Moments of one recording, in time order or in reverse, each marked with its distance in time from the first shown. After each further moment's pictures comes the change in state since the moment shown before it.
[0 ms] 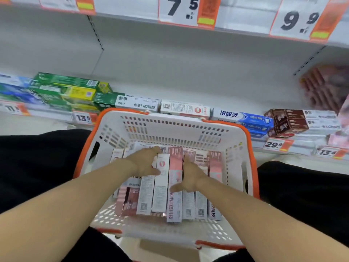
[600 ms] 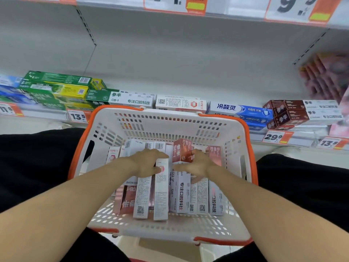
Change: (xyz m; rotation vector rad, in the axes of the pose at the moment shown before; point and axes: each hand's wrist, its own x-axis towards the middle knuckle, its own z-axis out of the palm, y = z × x) left_hand 0.002 0.017 0.006 0.134 -0.117 0.029; right_hand -0.017 0.006 -0.037 0.464 0.015 0.144
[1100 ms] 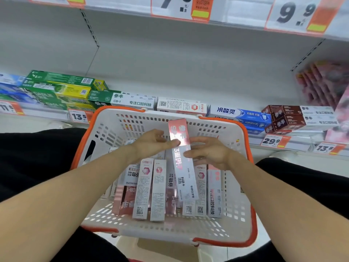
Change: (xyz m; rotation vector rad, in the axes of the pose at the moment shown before) left_hand -0.012 0.026 -0.038 -0.868 0.234 -0.048; right_hand -0.029 -0.032 -0.050 0.328 -0.193 -0.190
